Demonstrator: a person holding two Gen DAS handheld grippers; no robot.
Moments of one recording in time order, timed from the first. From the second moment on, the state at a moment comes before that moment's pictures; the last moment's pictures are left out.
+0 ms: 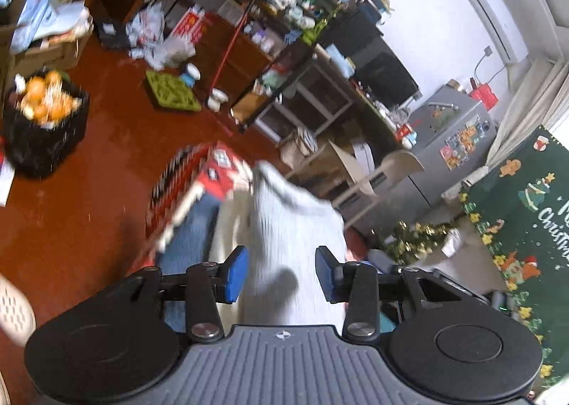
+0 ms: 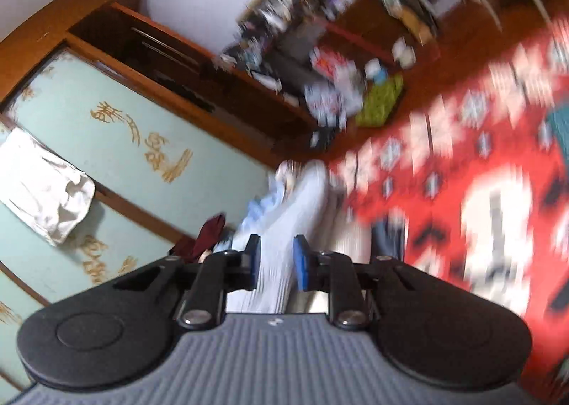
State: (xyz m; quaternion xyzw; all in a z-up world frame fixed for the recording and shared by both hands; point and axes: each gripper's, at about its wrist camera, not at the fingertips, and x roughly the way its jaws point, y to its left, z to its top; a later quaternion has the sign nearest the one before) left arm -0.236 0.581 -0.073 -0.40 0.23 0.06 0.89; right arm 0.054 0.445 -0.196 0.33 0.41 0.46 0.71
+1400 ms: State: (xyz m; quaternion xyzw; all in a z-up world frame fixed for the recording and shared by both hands) left arm -0.286 0.502 -0.146 -0.64 0.11 0.07 0.76; right arm -0.067 0.449 -0.302 0.50 0.54 0.43 0.52
